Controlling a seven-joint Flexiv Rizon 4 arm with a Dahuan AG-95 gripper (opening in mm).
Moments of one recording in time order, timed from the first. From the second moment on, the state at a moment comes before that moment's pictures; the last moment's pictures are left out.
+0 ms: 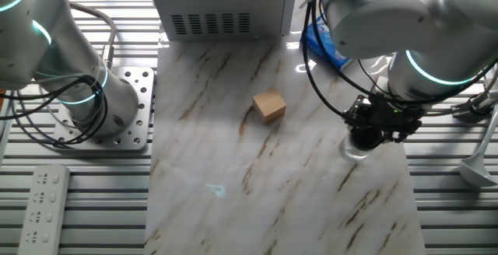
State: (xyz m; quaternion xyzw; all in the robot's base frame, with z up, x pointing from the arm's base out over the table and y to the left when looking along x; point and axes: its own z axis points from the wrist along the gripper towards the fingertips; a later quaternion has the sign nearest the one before) arm 0.610 -0.103 0.102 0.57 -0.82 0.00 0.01
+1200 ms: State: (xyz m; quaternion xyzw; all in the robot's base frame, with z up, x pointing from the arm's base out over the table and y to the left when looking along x) arm 0.610 -0.102 0.102 0.69 -0.73 0.01 0.00
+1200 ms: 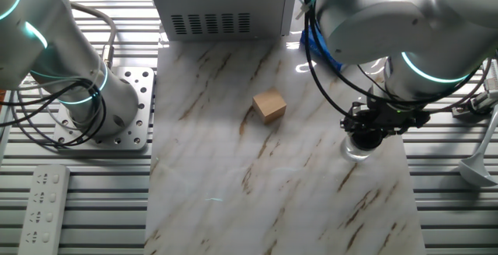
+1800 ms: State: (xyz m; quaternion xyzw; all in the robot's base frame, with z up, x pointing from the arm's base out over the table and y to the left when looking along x) arm 0.610 -0.102 0.102 0.71 -0.71 0.01 0.01
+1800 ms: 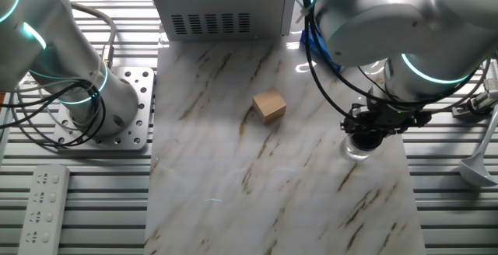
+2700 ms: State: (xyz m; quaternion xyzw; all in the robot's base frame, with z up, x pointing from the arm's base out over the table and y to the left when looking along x) arm 0.611 -0.102 0.099 0.71 -0.71 0.01 0.01
